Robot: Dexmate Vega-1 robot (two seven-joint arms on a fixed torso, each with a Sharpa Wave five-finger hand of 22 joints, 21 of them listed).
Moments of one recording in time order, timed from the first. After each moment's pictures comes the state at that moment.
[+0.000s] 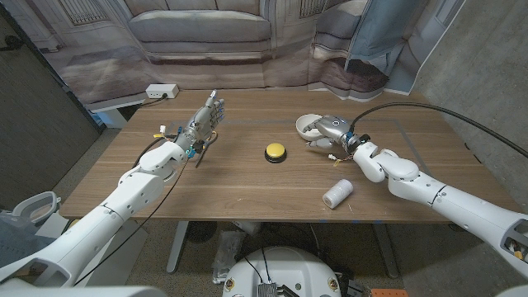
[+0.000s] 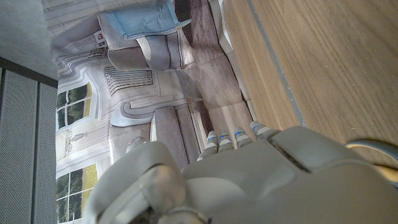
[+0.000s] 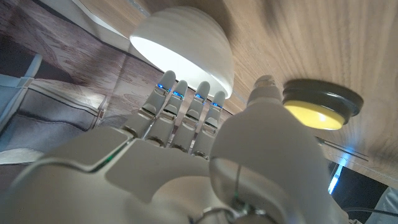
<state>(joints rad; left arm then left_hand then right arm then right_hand) 0.94 0.71 0.31 -1.61 -0.74 -0.10 -0.07 0.38 0.10 -0.21 0.10 0.34 -0.07 0.07 0.20 0.18 -0.11 0.01 0.20 0.18 -0.13 0.03 0.19 0.18 -0.15 -0.04 0.20 0.18 -0.67 -0.81 -0.79 -1.56 -0.86 -0.01 -0.28 0.87 -0.04 0.03 -0.01 0.27 0.65 -0.18 0.20 0.25 0.67 -0.11 0.23 0.33 0.56 -0.05 0.18 0.37 0.34 -0.04 0.76 0.16</state>
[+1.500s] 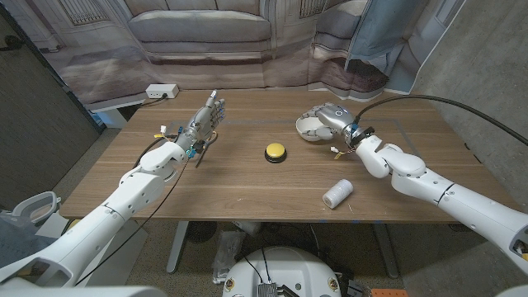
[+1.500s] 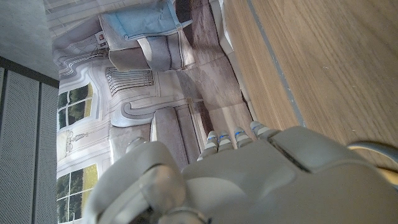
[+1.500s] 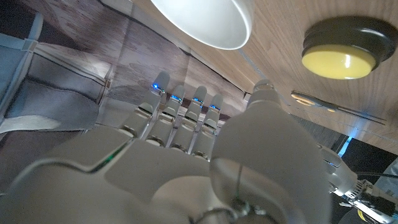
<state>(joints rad) 0.94 0.70 0.31 -1.60 -0.74 -0.11 -0.08 0.38 0.10 -0.21 0.10 0.34 -0.07 0.07 0.20 0.18 -0.11 0.01 0.20 0.18 -0.13 0.03 0.19 0.18 -0.15 -0.04 0.20 0.18 -0.71 -0.84 -0.71 -1.66 -0.84 0.01 -0.33 0.84 -0.02 0.02 0.01 0.29 0.59 -0.18 0.19 0.24 0.61 -0.11 0.21 0.30 0.49 -0.05 0.18 0.32 0.31 0.04 0.68 0.16</state>
